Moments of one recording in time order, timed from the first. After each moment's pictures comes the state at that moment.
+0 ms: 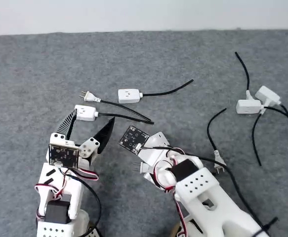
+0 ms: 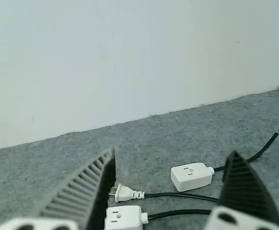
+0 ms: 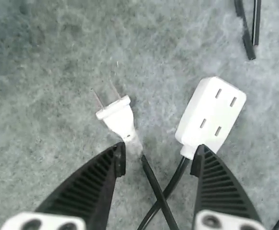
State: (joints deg) left arm 1.2 -103.0 95.5 26.7 0.0; right arm -34.7 -41.6 65.8 50.6 25.7
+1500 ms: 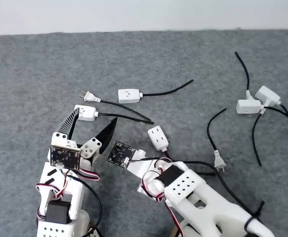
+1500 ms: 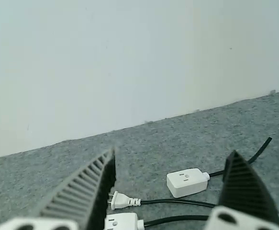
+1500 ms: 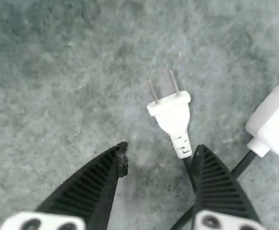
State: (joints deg) left arm 2.6 -103.0 95.5 25.2 -0.5; right arm -43.6 -35.4 68.4 47.9 23.3
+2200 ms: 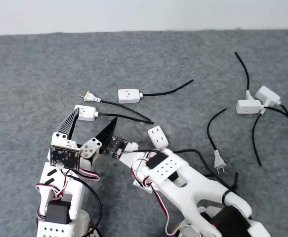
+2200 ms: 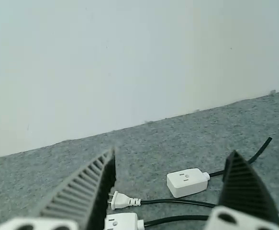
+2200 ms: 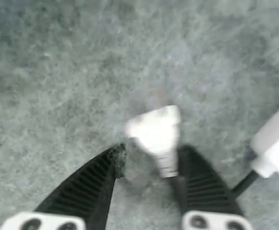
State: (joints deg) left arm 2.6 -103.0 95.5 25.2 -0.5; right arm -43.0 -14.9 56.9 46.4 23.3
